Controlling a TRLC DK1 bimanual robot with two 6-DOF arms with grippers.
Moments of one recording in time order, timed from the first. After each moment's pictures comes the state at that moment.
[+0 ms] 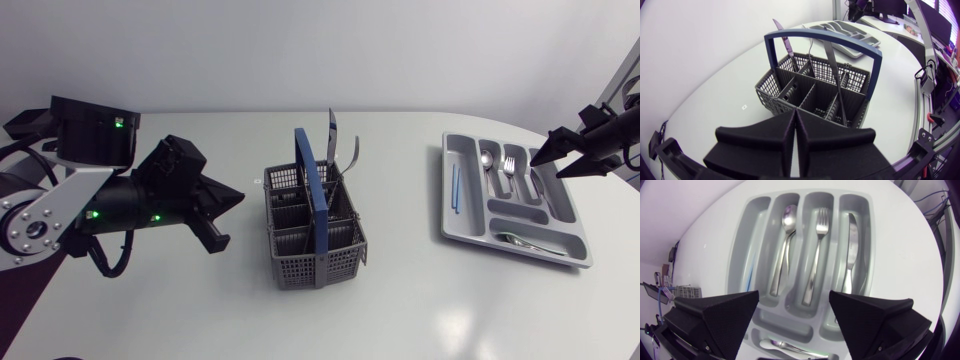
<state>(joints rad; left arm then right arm) -0.37 1.21 0.71 -0.15 0.29 0.40 -0.56 2.32 2.09 -1.16 -0.43 -0.34</state>
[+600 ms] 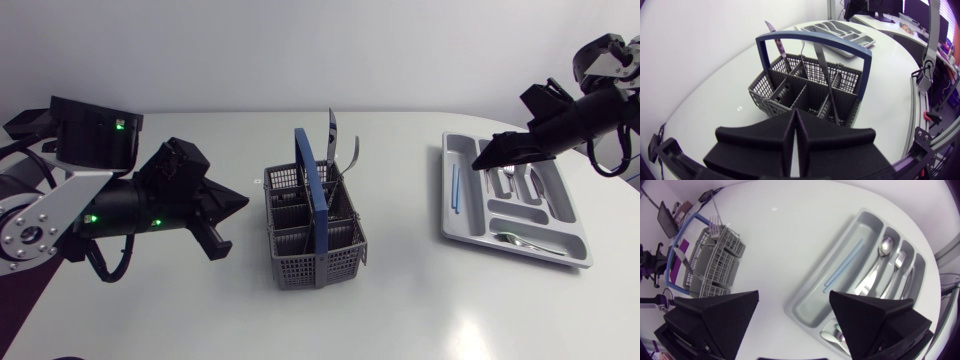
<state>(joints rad) -0.40 1.19 0.71 -0.18 0.29 0.39 -0.22 1.74 1.43 -0.92 -0.46 -0.48</state>
